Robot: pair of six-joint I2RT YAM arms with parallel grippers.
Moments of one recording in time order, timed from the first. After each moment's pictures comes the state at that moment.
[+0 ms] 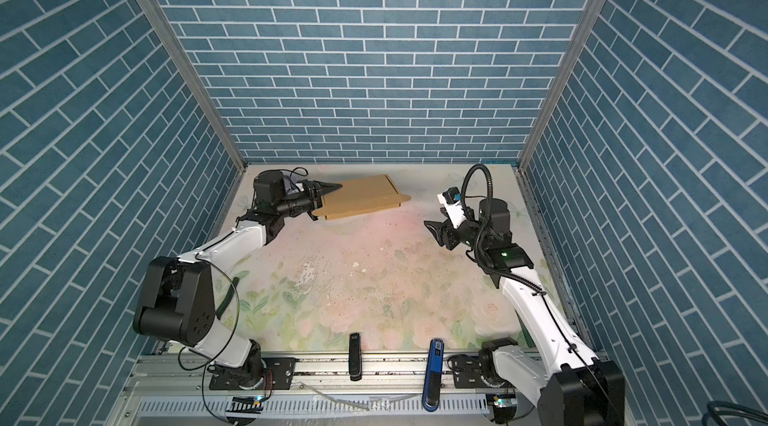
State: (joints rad) left arm -0.18 1.57 1.01 0.24 0.84 -1.70; right arm 0.25 1.04 0.78 -0.17 -0.55 -0.23
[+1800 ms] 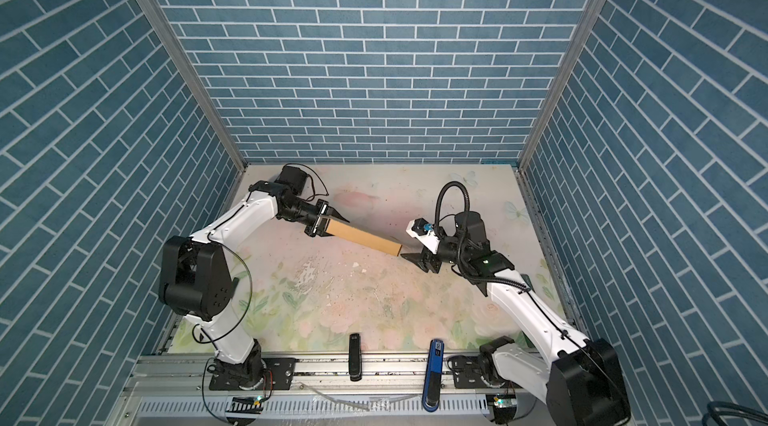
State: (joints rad) left arm -0.24 1.77 1.42 -0.92 0.91 -1.29; right arm 0.43 1.08 0.69 -0.16 -0.73 -0.49
